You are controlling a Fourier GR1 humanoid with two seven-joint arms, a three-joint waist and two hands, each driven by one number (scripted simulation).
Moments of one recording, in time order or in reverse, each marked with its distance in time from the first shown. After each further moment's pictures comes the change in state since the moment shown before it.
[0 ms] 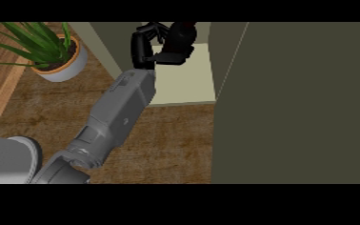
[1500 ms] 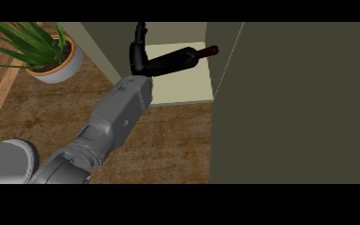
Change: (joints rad) left arm -0.028 0.001 0.034 0.178 -0.055 0.075 -0.064; right arm 0.001 -0.009 0.007 0.004 -0.001 0.010 -0.021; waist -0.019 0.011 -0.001
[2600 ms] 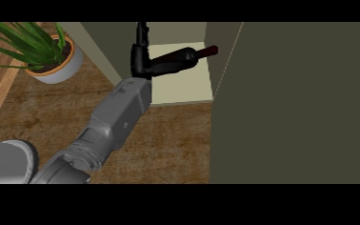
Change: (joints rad) left arm 0.024 -0.002 -0.006 -0.018 -0.020 -0.132 -0.079; right arm 0.002 -0.004 0.022 -0.004 0.005 -0.008 0.003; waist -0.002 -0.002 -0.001
